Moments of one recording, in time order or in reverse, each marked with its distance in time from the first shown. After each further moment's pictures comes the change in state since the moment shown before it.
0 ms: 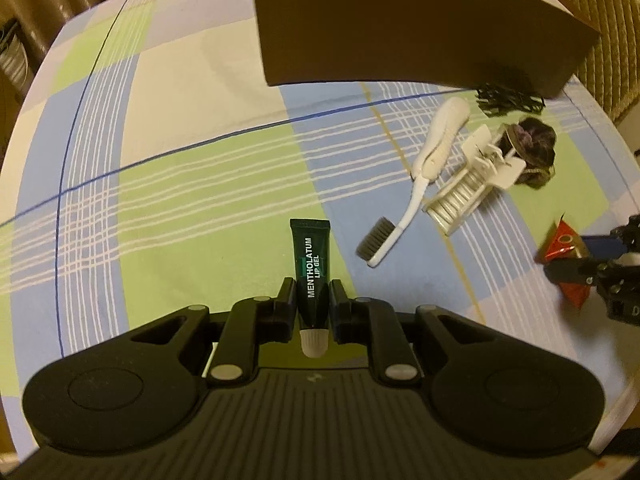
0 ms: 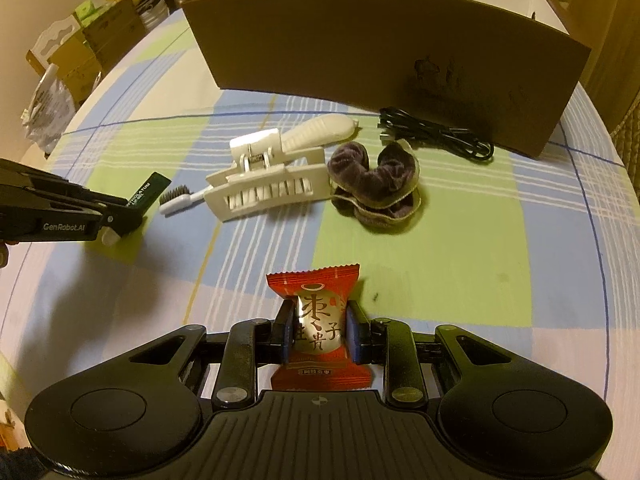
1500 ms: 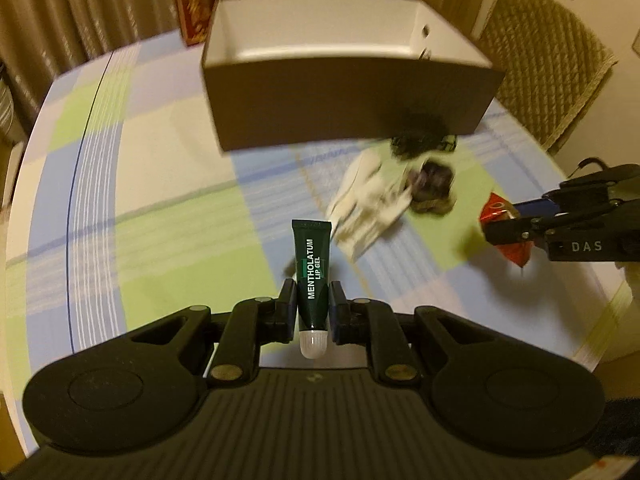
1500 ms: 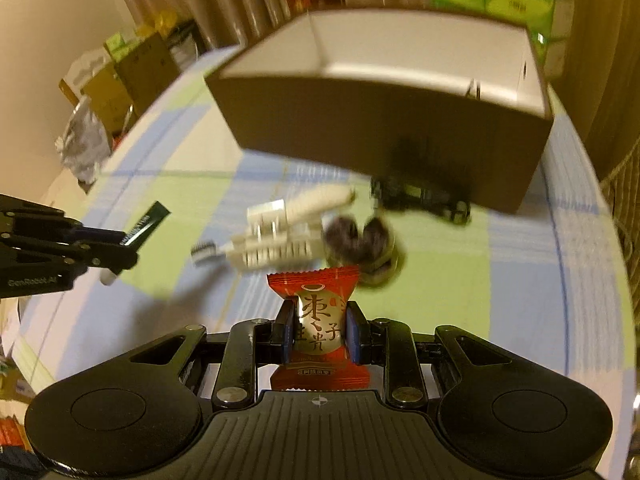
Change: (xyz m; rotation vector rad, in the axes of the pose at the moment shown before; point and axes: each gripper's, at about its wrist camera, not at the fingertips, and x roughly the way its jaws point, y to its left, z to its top) left arm -0.086 -0.037 0.014 0.036 -0.153 -0.078; right arm -0.059 -0.020 0.029 -0.031 -0.124 0.090
